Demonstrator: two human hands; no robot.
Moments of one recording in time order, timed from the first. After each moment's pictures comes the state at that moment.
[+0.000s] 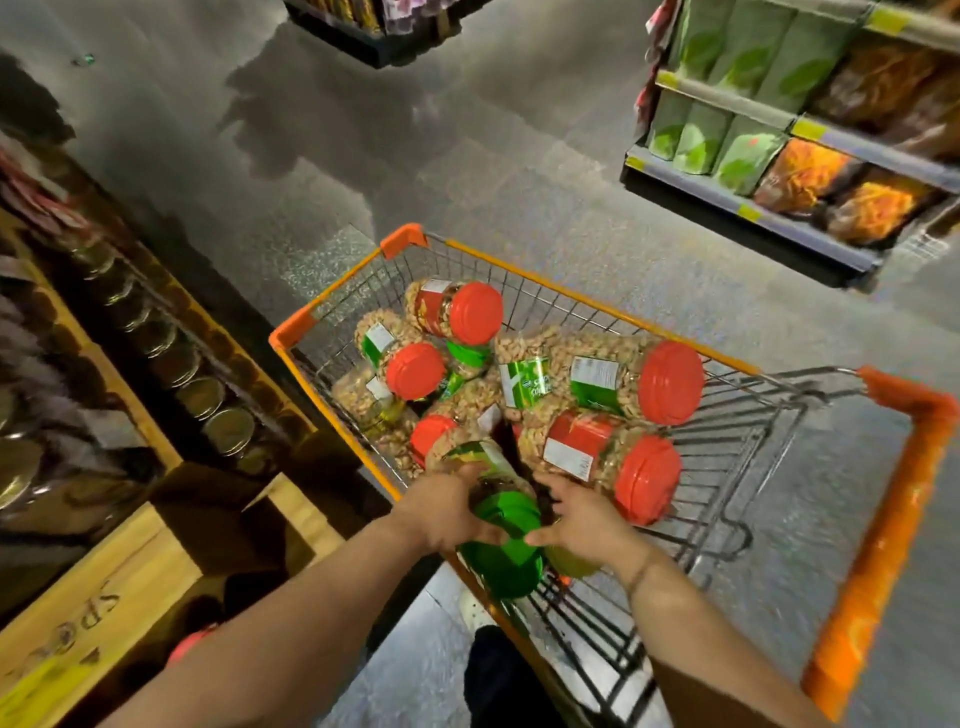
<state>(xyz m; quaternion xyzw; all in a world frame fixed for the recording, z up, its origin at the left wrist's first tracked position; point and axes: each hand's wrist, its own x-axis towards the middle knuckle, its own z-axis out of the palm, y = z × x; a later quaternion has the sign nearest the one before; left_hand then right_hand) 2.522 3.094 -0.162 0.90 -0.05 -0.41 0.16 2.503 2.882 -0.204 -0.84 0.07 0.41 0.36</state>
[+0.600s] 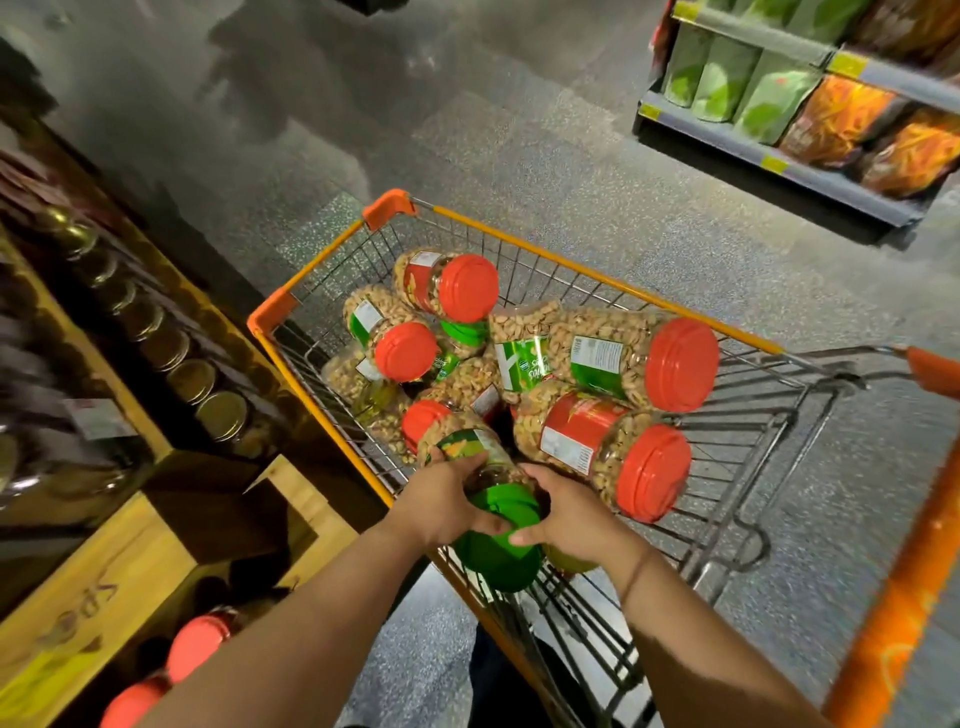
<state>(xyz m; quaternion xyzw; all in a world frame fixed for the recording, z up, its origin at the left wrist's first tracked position) 2.527 3.081 -0.177 0.87 0.04 -0.41 0.26 2.510 2.884 -0.223 -0.82 0.04 0.42 0.39</state>
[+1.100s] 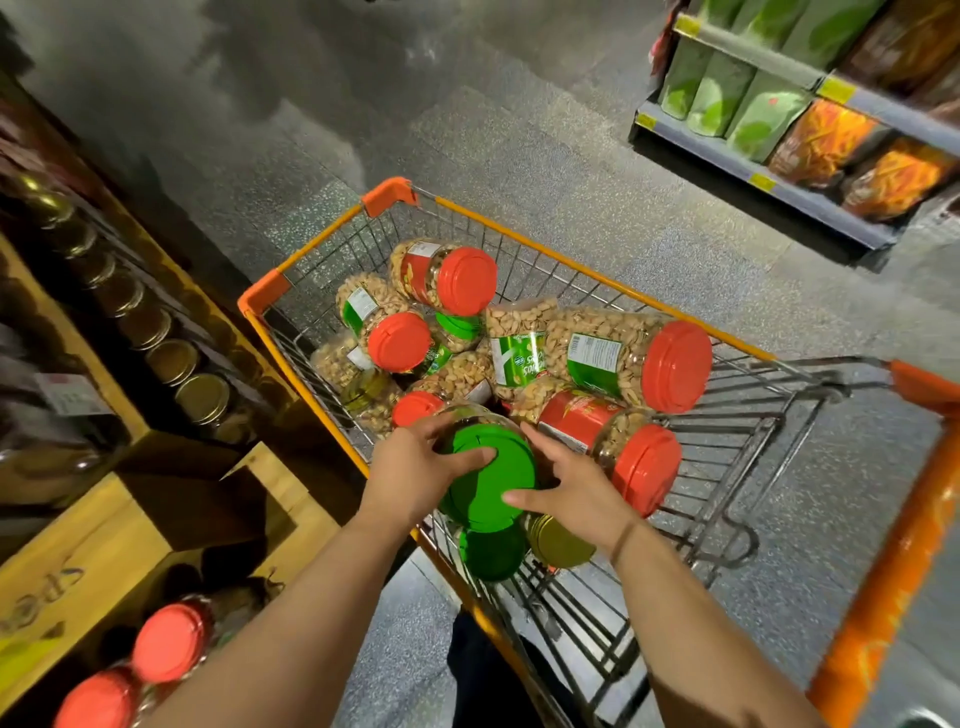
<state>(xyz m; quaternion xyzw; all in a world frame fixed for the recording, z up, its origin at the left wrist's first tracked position) 2.526 3.089 -0.145 0.88 0.13 -0.20 0.42 2.514 2.877 -0.191 -0.74 0.09 0.35 0.56</state>
